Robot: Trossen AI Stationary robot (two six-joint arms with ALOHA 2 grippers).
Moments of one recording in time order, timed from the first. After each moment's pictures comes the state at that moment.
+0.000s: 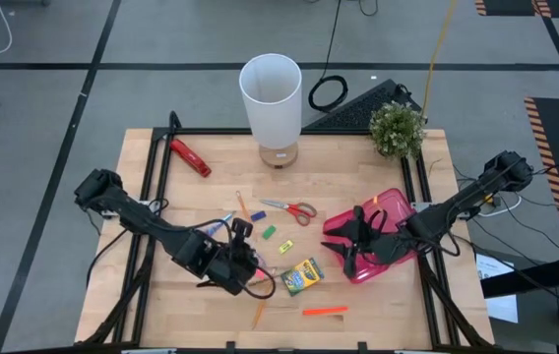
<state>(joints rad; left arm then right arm) -0.52 1.65 1.36 -0.86 -0.54 0.02 0.54 1.20 0.69 0.02 0.65 0.46</state>
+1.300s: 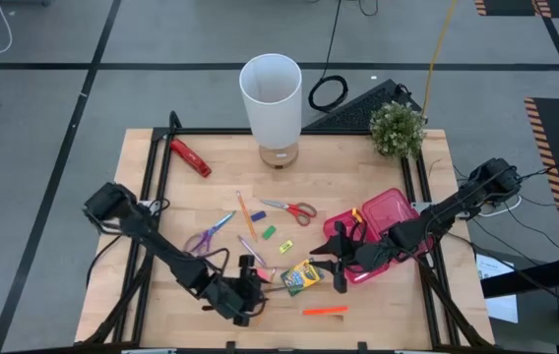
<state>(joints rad) -0.64 1.81 1.02 0.03 -0.47 -0.32 0.52 1.39 0.69 0.21 0.45 0.47</state>
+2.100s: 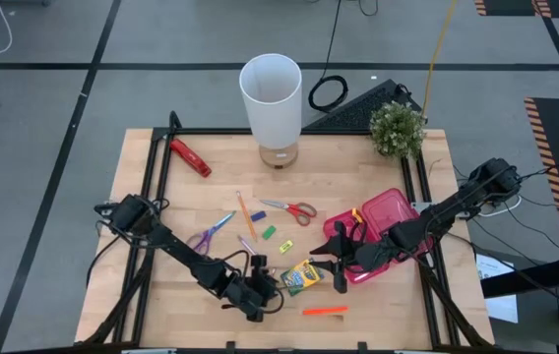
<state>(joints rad) -0.57 1.99 1.07 0.07 -0.41 -0.30 0.52 1.39 0.69 0.22 0.44 0.46</state>
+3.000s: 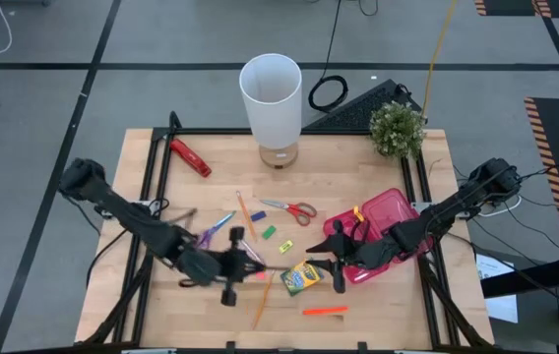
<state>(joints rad) -0.57 1.43 1.07 -0.16 -0.48 -0.10 0.52 1.39 0.69 0.36 0.48 0.36</state>
